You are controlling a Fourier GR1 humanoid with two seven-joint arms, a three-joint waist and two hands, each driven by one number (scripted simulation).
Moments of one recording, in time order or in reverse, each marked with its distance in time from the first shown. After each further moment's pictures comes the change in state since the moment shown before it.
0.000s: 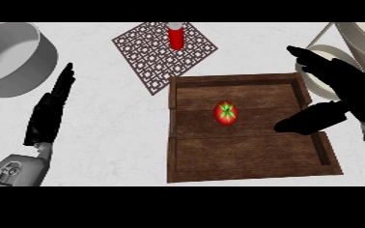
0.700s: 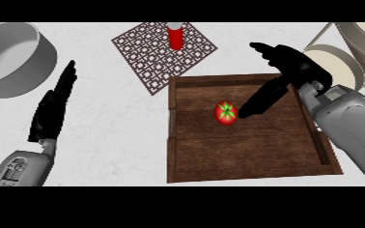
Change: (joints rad) left arm -0.023 -0.042 0.031 0.027 -0.041 -0.017 0.001; right arm -0.258 0.212 0.114 0.253 0.034 0.094 0.208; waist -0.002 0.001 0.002
